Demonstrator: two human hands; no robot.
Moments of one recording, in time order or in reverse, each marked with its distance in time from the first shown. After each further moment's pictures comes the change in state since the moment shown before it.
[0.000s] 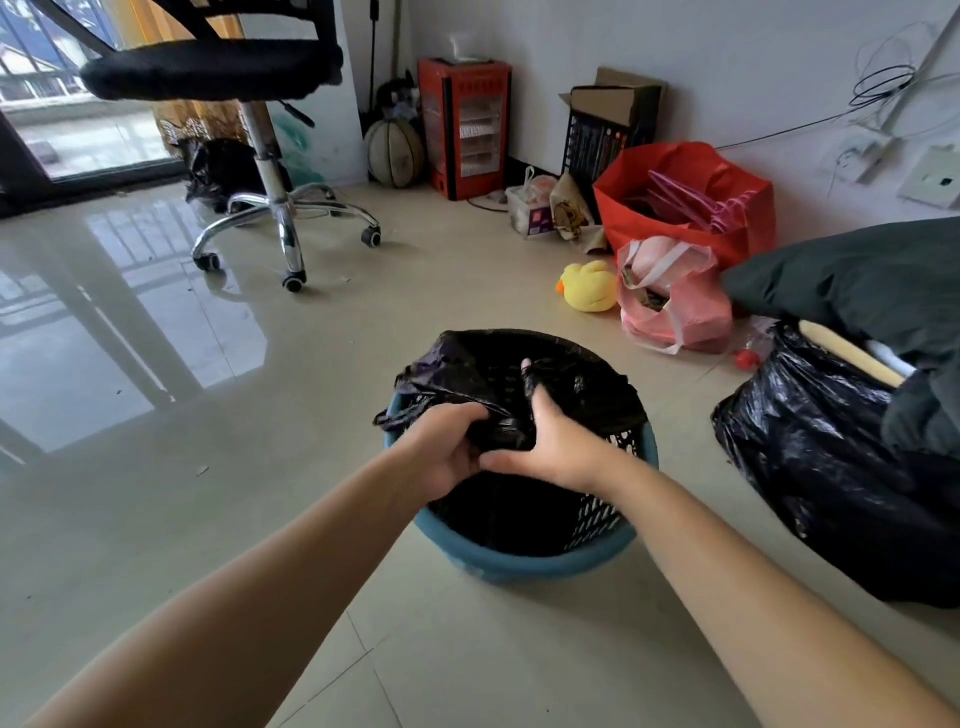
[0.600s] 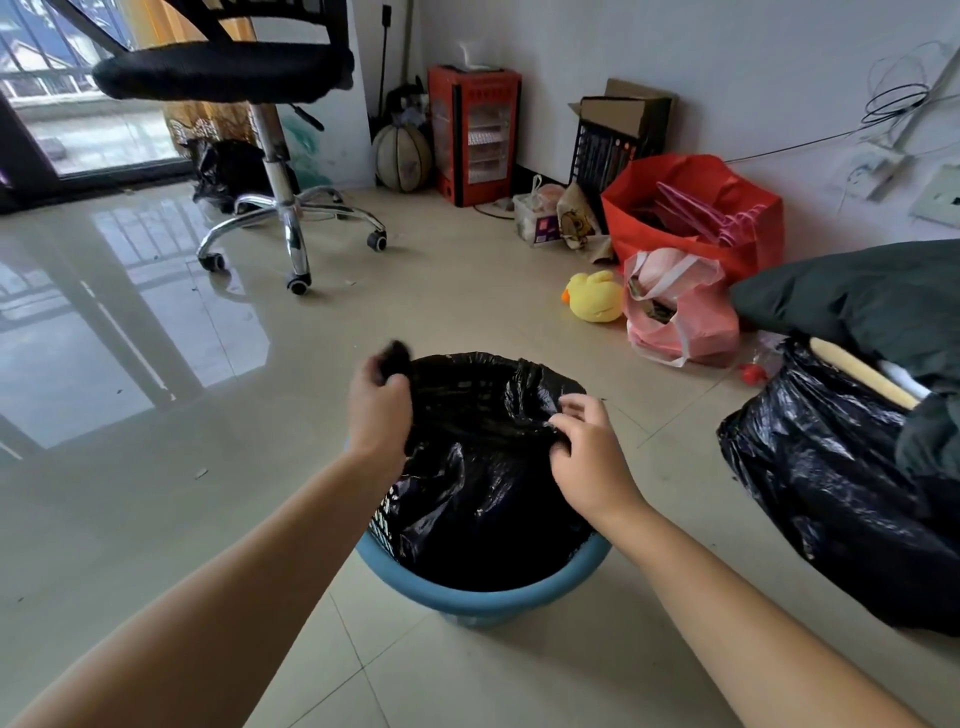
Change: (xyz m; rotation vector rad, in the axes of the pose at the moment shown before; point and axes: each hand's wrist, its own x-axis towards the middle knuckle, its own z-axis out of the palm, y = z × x) left_hand 0.014 0.029 -0.041 0.081 0.551 0.495; right_hand -0.003 0.015 0.006 -0.249 0.505 -0.061
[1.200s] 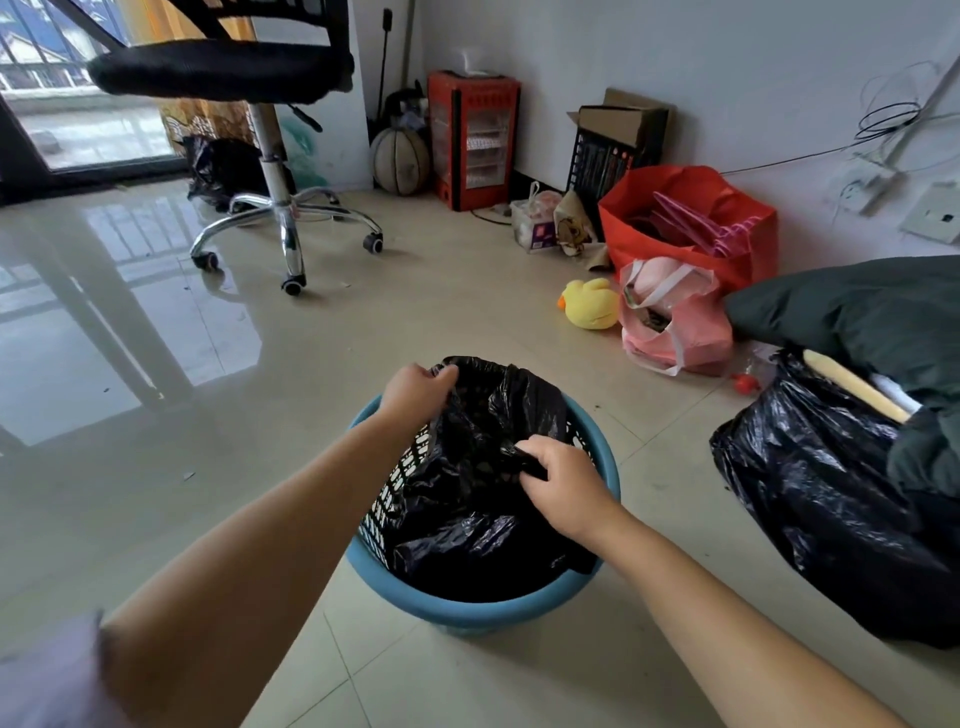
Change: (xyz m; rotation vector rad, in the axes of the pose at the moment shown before) left_hand 0.030 0.001 0.027 0.766 -0.258 -0.004; right_hand -0.008 -0.010 0.002 0.127 -0.224 -0.145
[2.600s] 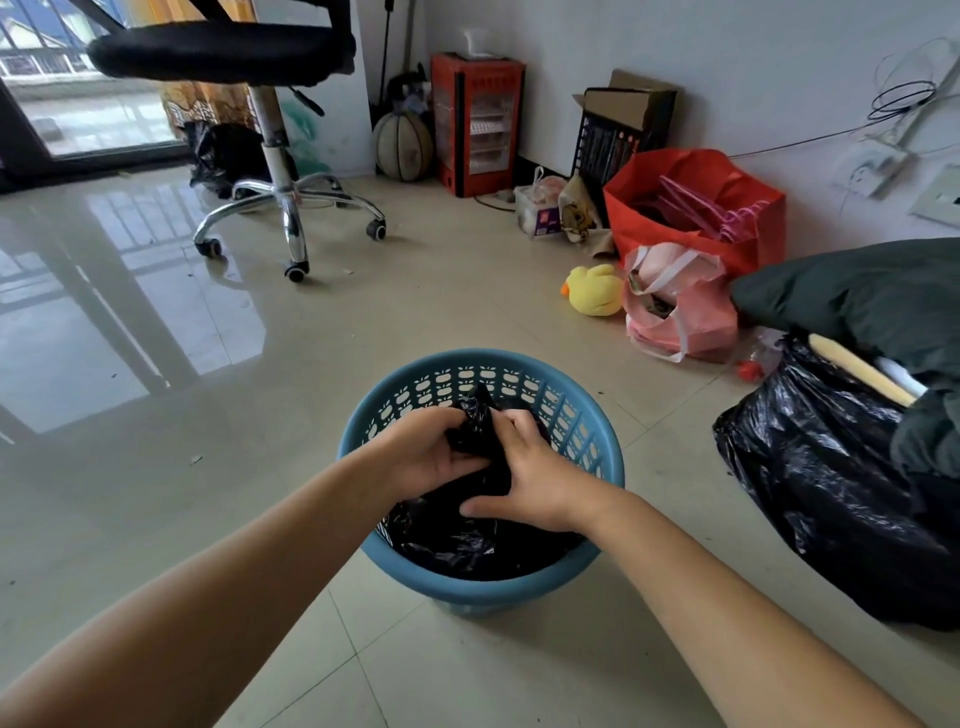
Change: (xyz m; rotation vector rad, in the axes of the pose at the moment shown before) left_hand -0.065 -0.014 0.006 -0.957 -0.534 -0.315; right_hand 0.001 -0.015 0.008 -0.192 -0.368 0.043
